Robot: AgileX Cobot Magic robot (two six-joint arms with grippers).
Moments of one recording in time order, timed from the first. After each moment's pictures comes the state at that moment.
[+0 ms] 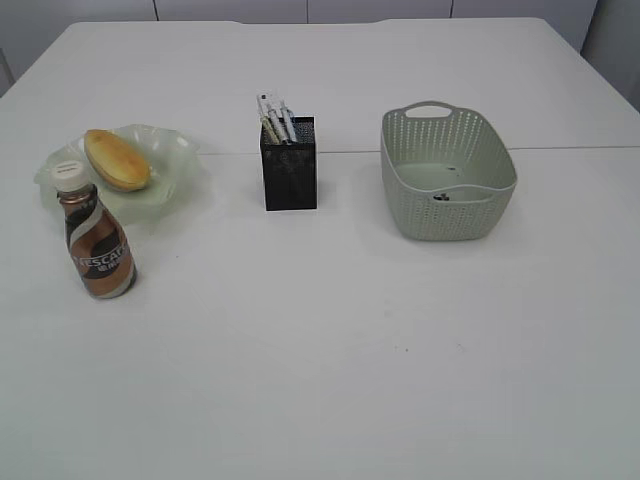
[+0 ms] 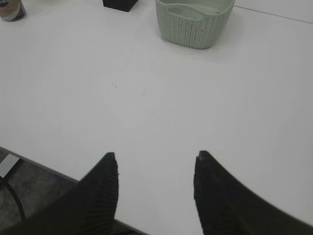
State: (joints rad) left arm -0.14 0.07 -0.53 -0.20 1.12 0.21; right arm 0.46 -0.02 -0.50 -0.12 1.14 0.03
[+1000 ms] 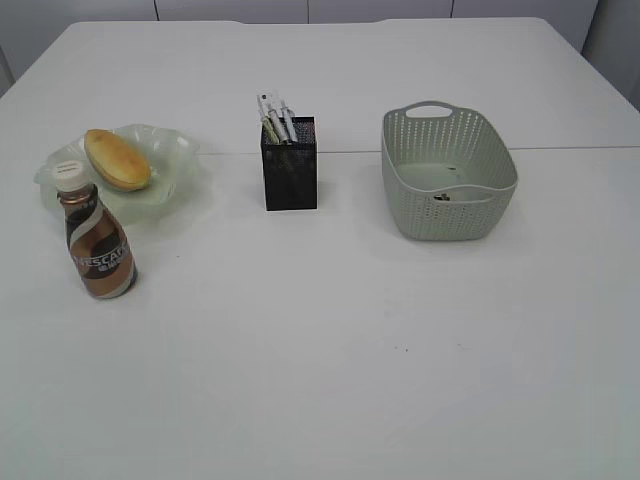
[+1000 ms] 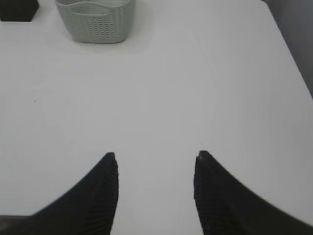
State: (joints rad) left arm 0.03 0.06 -0.53 -0.19 1.12 0.21; right arm 0.11 -0.02 -0.49 -0.12 1.14 0.03
